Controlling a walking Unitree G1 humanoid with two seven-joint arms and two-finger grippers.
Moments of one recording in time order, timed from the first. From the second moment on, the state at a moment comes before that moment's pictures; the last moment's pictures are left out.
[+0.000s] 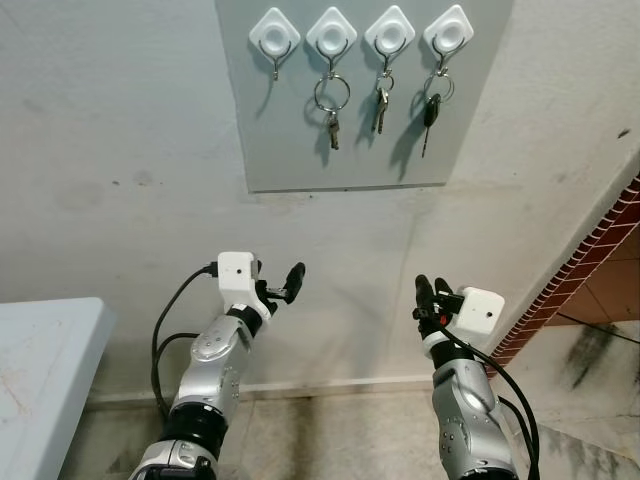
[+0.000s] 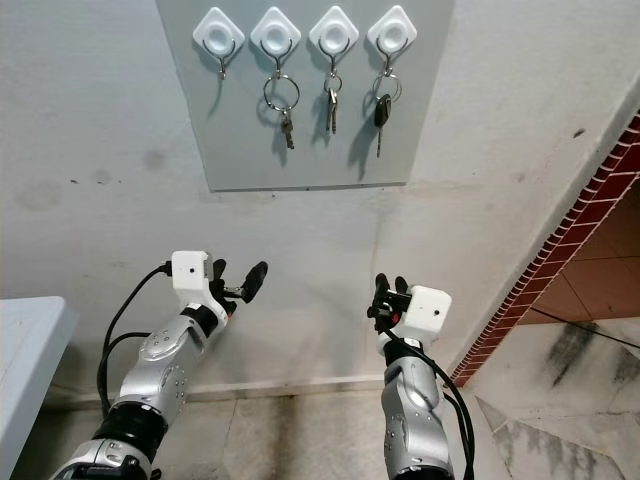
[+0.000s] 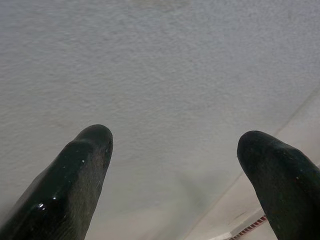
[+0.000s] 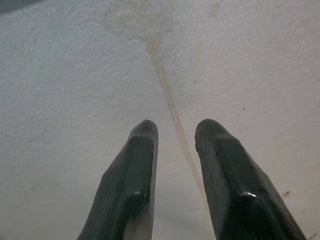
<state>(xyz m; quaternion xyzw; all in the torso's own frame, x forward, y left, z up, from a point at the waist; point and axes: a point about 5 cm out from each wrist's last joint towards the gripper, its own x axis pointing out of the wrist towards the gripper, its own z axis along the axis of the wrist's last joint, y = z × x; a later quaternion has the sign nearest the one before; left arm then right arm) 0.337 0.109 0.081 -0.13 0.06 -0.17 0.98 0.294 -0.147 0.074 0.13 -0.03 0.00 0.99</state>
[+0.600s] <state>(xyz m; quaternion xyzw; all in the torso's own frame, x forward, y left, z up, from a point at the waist) 0.347 0.104 0.084 -0.11 0.04 -0.16 0.98 0.295 -0.158 0.074 0.06 -0.03 -0.01 1.00</state>
